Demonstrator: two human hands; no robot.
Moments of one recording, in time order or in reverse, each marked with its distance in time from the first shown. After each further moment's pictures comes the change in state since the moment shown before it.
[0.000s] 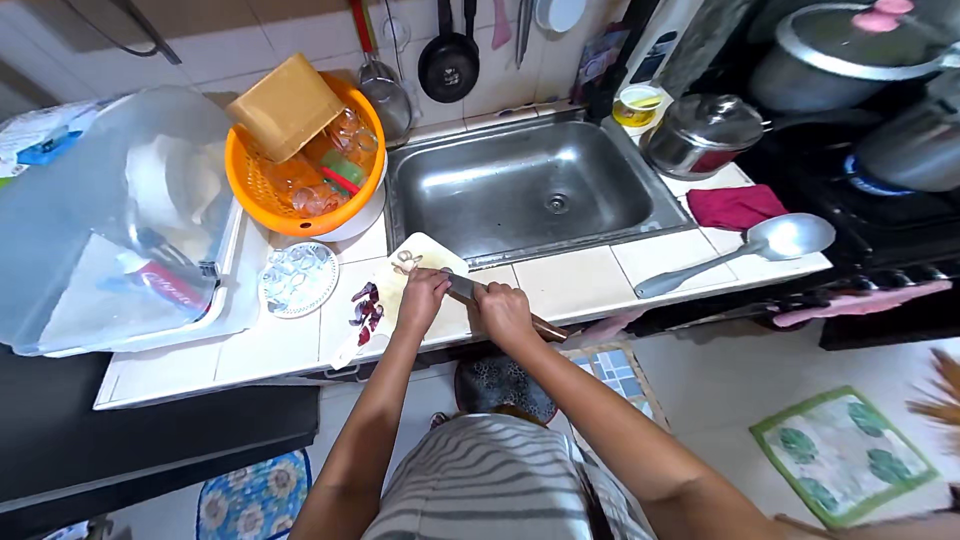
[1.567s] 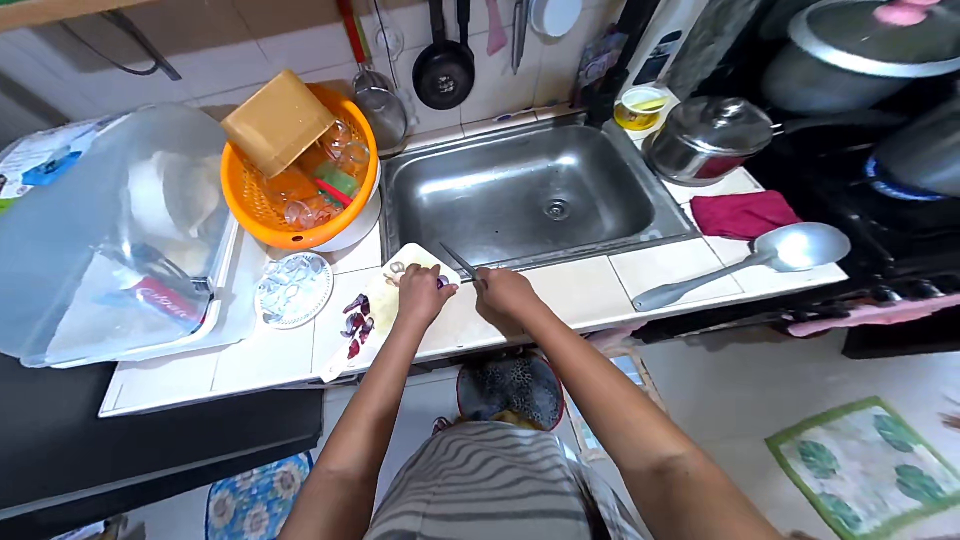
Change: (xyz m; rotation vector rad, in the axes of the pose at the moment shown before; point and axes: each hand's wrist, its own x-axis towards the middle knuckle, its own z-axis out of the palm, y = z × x) left_hand 0.041 0.024 -0.005 0.255 -0.228 -0.227; right_hand 0.060 0.045 -0.029 0.161 -0.237 0.014
